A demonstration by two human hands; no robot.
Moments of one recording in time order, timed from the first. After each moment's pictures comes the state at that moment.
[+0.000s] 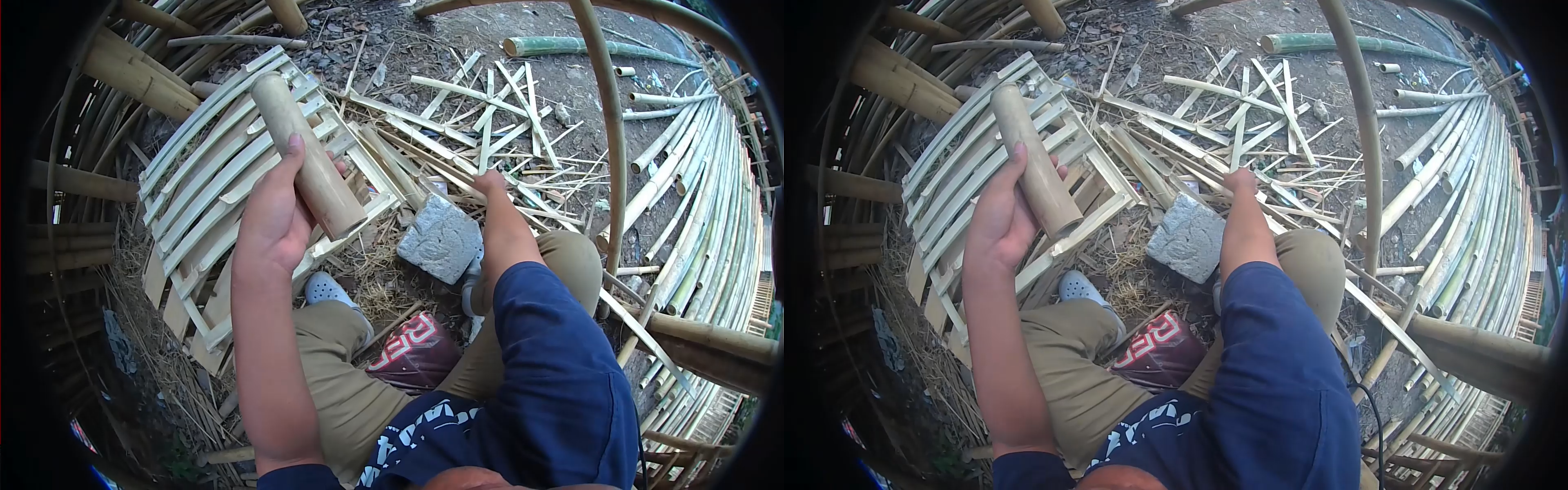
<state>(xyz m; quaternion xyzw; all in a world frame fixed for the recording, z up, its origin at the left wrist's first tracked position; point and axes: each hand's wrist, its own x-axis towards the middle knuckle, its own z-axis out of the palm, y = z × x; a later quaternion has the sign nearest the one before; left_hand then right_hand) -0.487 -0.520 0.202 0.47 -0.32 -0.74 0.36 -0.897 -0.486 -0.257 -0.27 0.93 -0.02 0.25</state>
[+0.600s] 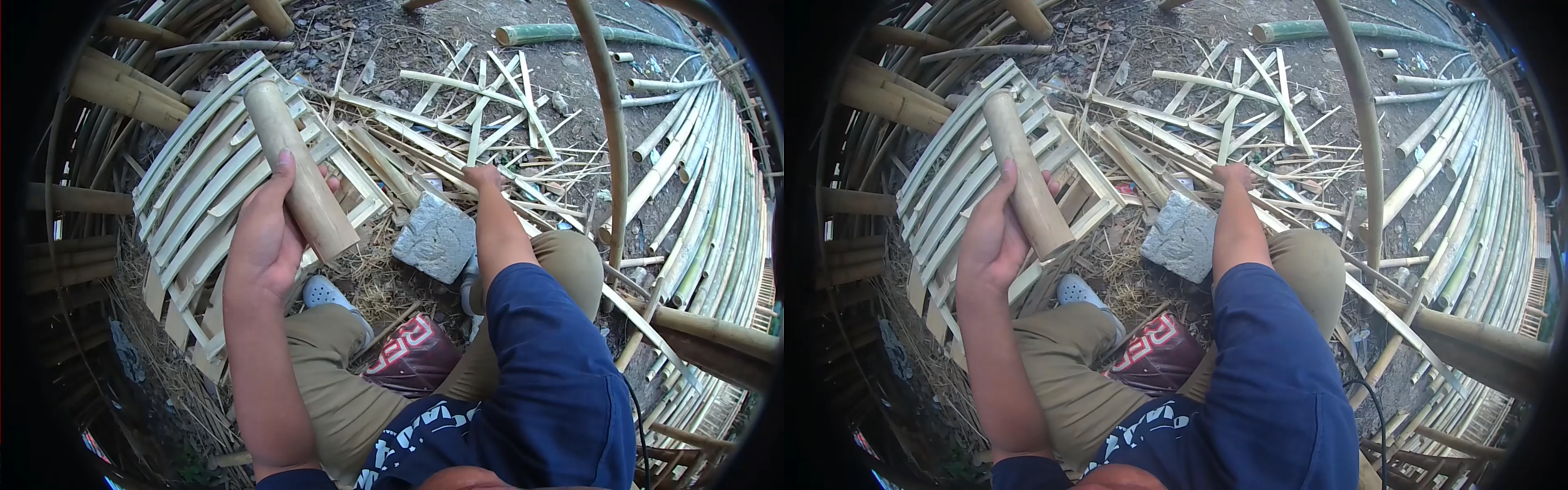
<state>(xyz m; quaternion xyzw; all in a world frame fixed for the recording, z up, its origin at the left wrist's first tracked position) -0.501 -0.510 0.203 0.49 -0.33 -0.74 0.33 -0.870 -0.492 -0.192 -0.12 0.94 -0.05 0.32</state>
